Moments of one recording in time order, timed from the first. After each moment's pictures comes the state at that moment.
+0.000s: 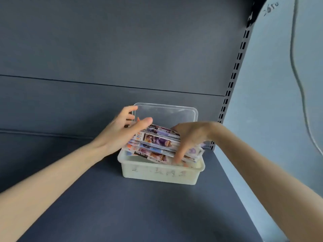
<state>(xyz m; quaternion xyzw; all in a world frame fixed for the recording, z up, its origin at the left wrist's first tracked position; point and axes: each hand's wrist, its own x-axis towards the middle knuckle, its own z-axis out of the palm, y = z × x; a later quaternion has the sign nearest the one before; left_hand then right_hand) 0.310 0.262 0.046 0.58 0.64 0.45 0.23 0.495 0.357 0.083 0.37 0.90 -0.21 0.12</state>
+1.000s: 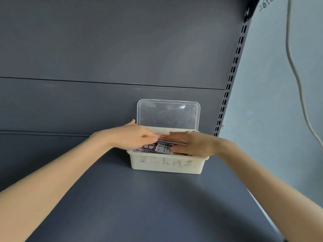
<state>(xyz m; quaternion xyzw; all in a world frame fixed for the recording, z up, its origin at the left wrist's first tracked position) 0.295 0.282 0.037 0.78 0.61 0.04 0.14 0.510 0.322 0.042 0.38 0.91 -0.20 -0.01</state>
